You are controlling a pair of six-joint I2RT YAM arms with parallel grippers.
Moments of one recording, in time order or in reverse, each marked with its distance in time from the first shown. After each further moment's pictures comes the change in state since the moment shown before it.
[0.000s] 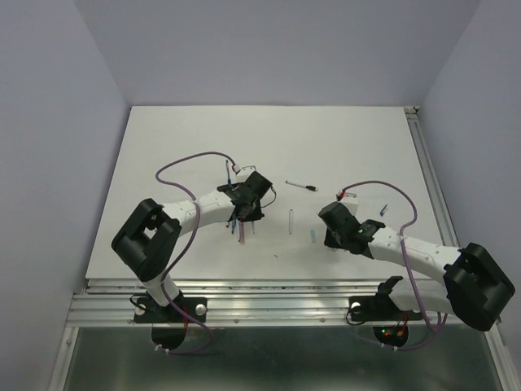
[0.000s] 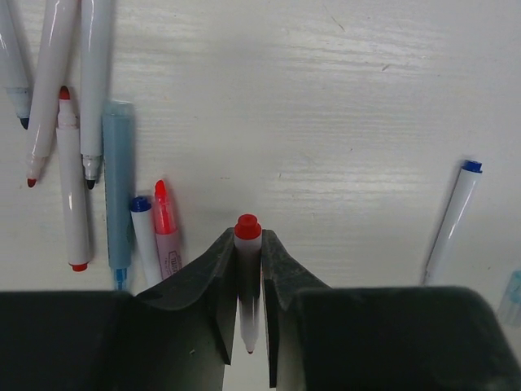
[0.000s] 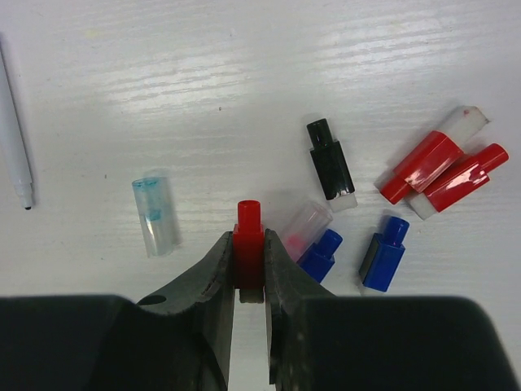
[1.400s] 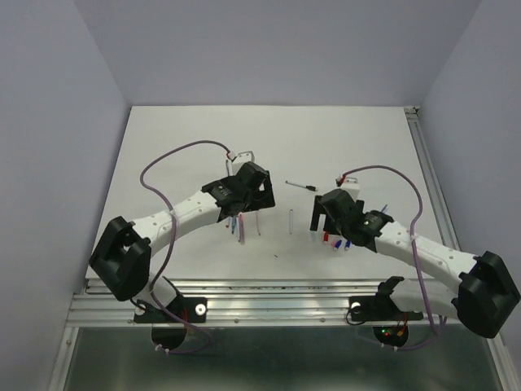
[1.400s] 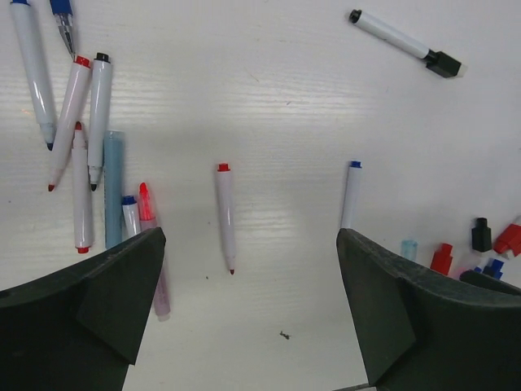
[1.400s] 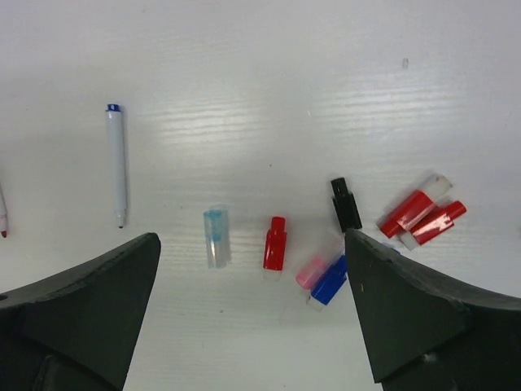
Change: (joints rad) left arm -0.015 -0.148 0.047 -0.043 -0.014 0.008; right arm -0.005 -0.058 0.127 -0.090 0.039 -0.049
